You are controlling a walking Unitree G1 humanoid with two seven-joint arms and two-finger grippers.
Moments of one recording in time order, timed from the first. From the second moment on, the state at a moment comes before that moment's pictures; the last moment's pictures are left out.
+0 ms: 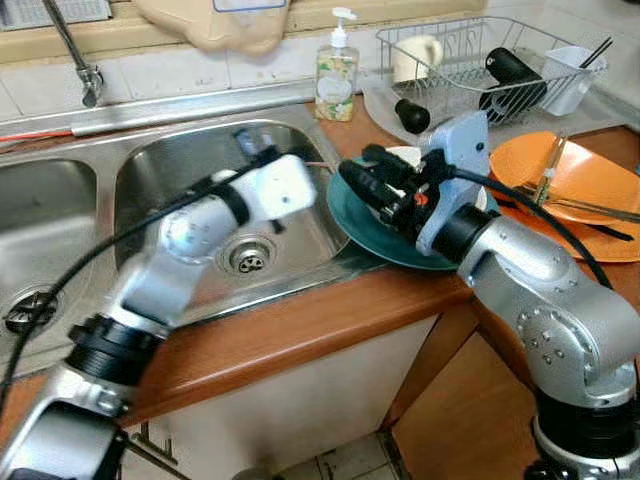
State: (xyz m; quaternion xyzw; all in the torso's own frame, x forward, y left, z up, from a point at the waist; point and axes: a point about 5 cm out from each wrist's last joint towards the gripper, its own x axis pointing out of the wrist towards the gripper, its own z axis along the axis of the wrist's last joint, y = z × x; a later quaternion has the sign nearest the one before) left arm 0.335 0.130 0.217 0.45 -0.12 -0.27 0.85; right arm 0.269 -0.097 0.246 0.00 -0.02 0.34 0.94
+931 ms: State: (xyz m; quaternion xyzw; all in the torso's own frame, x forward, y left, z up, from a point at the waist) left arm 0.370 0.196 0.128 0.45 0.23 -0.24 0.83; right arm 0.250 -0.097 0.224 -0.08 0.04 0.40 0.91
